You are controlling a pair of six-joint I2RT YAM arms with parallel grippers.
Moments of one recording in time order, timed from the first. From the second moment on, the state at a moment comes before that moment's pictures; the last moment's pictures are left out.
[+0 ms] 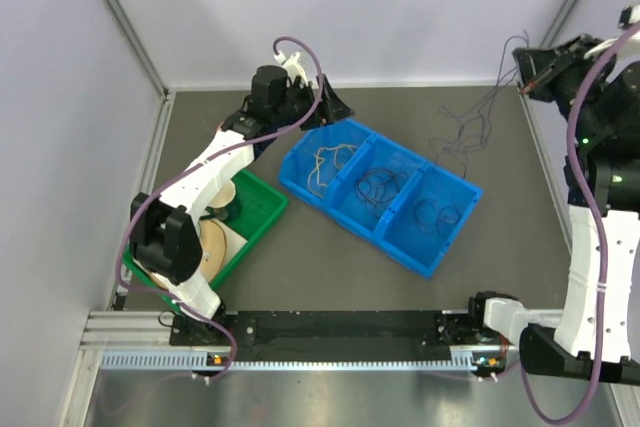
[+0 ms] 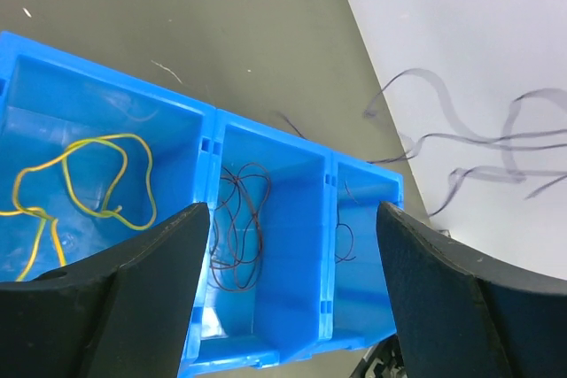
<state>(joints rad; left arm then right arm) -0.45 1.68 1.51 -0.17 0.42 -0.64 -0.11 1.12 1.73 -0.49 -0.29 0.46</state>
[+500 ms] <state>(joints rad) -0.45 1.68 1.48 -0.14 0.46 -0.68 -0.06 1.13 1.05 -0.40 -0.23 0.56</state>
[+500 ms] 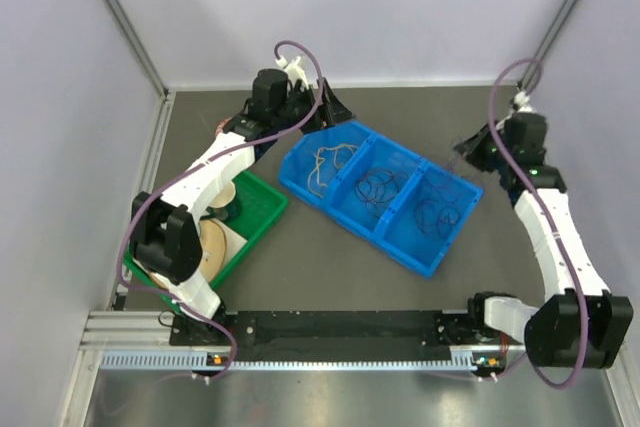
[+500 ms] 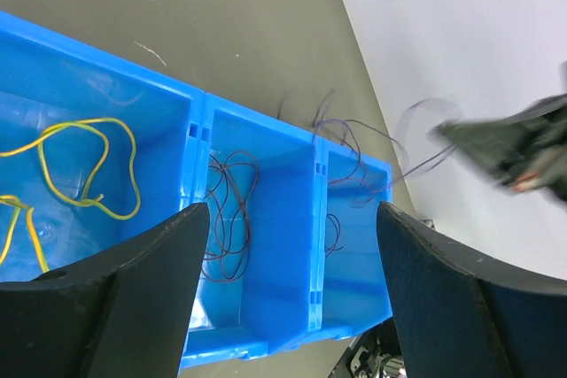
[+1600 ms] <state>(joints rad) -0.43 1.74 1.52 -0.15 0.49 -0.66 -0.24 1.57 1.15 -0.37 0.00 0.83</state>
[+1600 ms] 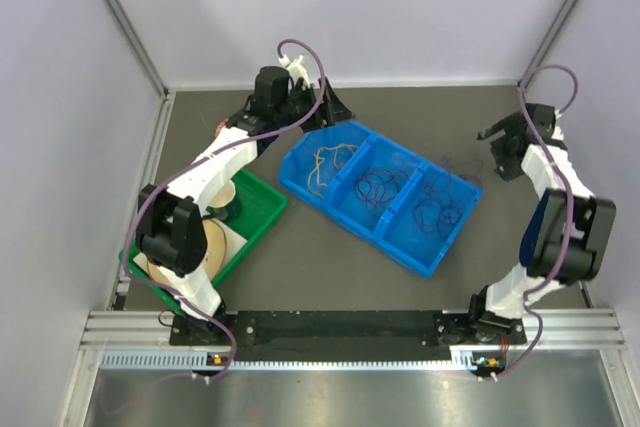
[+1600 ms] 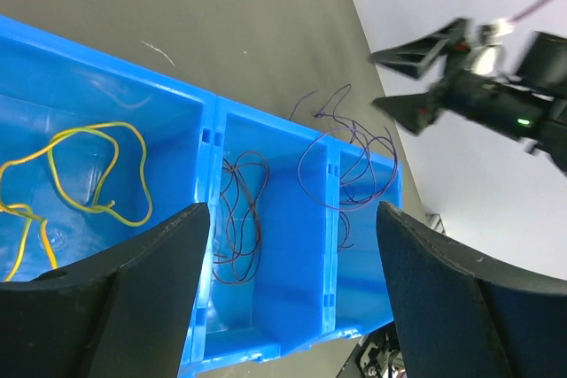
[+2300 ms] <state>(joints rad) -0.42 1.74 1.51 -0.15 0.49 -0.66 -0.25 1.75 1.16 -0.37 -0.15 1.04</state>
